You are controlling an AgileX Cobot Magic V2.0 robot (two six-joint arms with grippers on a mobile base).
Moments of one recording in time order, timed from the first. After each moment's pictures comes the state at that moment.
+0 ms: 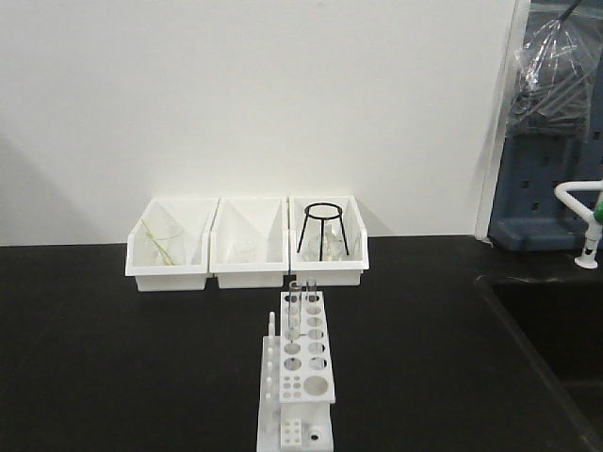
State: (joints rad) left arm -0.11 -0.02 0.03 0.00 0.05 0.03; right arm 0.06 -0.01 0.03 -0.17 0.05 0.27
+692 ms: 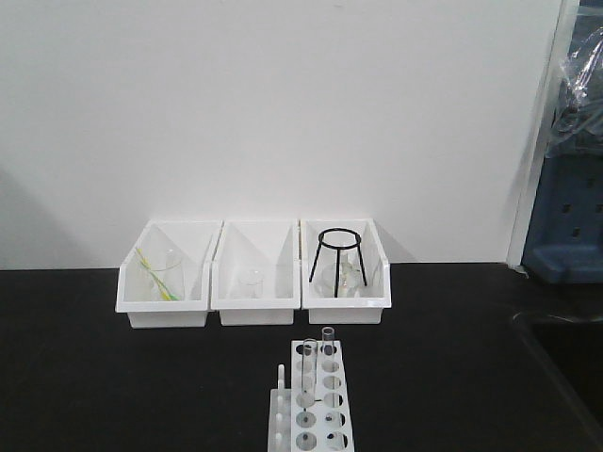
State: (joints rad) left arm -0.11 -0.02 0.03 0.00 0.05 0.03; right arm 0.06 -0.01 0.03 -0.17 0.05 0.27
